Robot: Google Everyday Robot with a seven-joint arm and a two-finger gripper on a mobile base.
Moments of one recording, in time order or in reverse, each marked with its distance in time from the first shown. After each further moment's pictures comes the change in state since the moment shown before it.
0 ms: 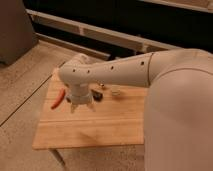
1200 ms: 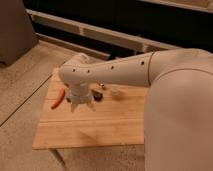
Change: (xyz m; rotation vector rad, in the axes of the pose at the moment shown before) arm -0.011 -0.004 -0.009 -0.002 -0.033 0.034
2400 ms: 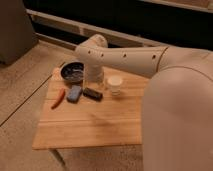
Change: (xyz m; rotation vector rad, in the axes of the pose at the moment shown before) arm -0.112 -0.055 -0.025 -0.028 -0.145 0.124
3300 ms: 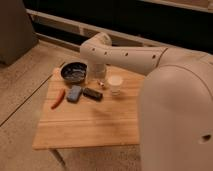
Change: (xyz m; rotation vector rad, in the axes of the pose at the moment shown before) arm -0.025 -0.005 0.005 -0.020 -0.036 0.008
